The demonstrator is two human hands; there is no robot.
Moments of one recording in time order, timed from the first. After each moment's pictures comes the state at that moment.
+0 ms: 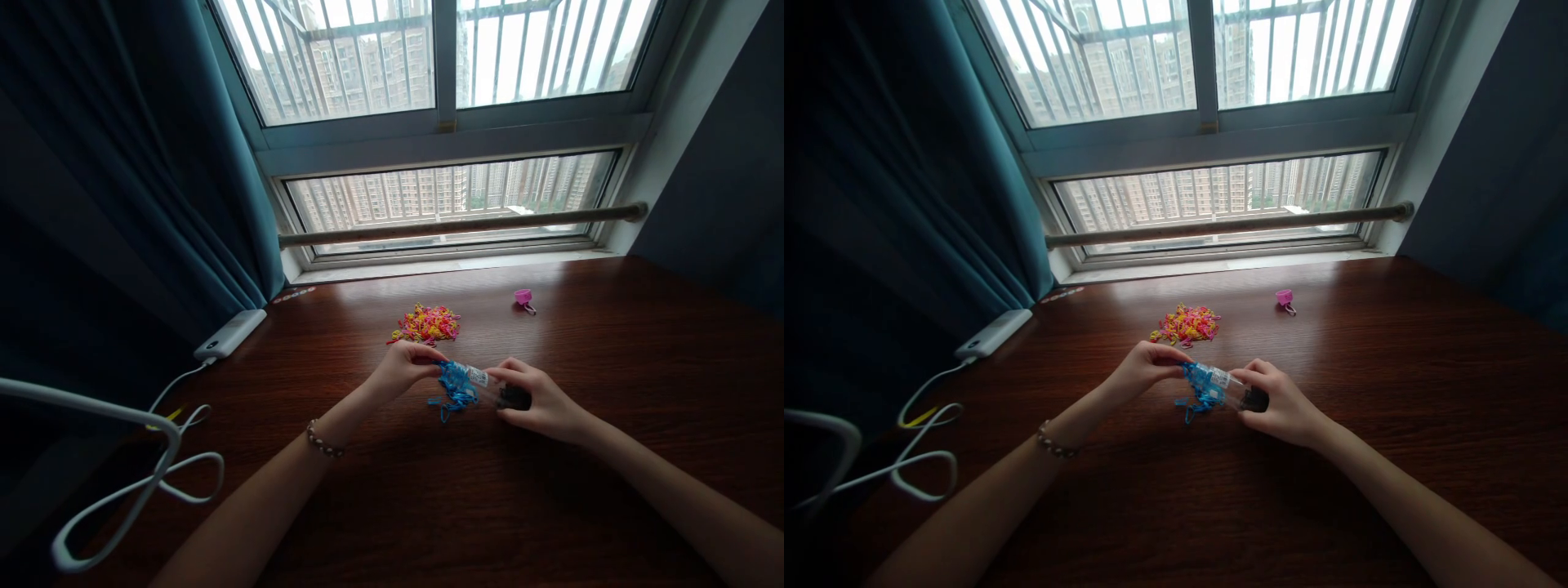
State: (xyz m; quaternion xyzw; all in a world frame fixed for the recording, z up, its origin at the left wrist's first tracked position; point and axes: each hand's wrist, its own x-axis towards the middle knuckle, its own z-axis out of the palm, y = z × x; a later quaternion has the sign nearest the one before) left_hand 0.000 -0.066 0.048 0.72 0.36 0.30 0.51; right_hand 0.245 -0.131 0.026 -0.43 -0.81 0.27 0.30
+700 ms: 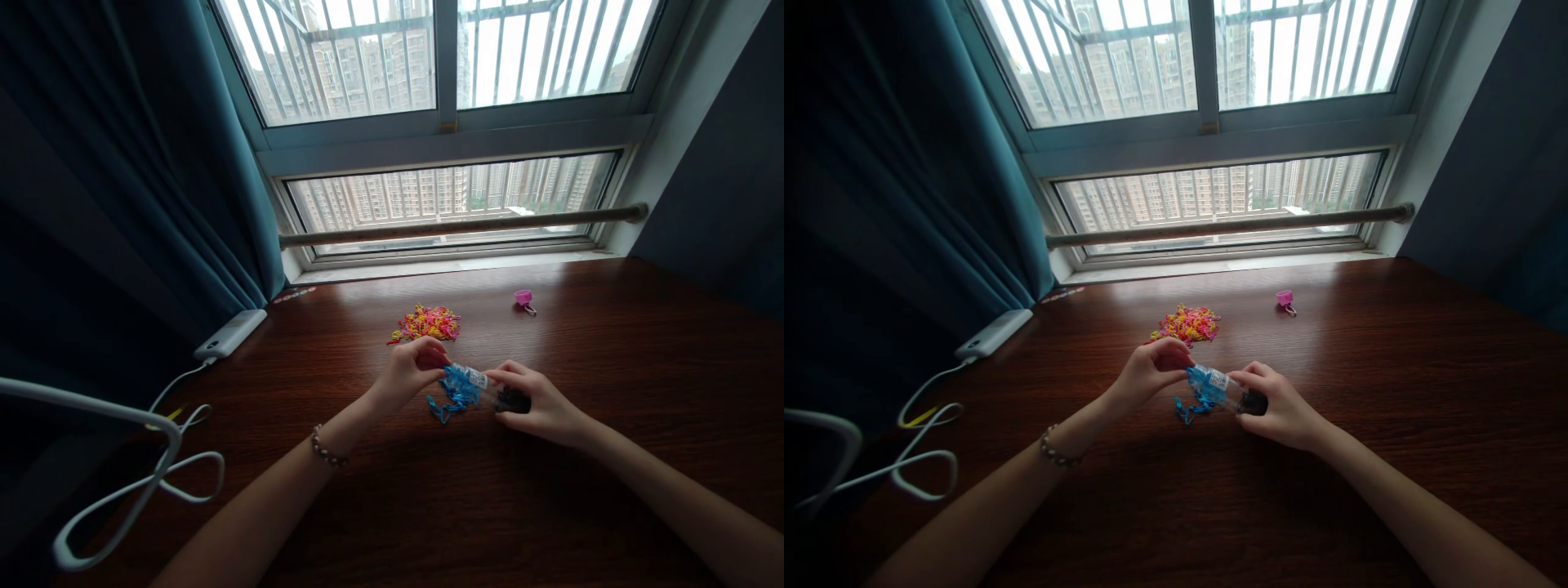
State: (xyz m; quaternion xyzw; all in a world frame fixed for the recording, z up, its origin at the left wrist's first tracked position) left_hand 0.007 -0.077 0.044 0.71 0.33 0.38 0.49; right_hand 0.243 -0.133 0.026 -0.42 -0.81 0.28 0.31
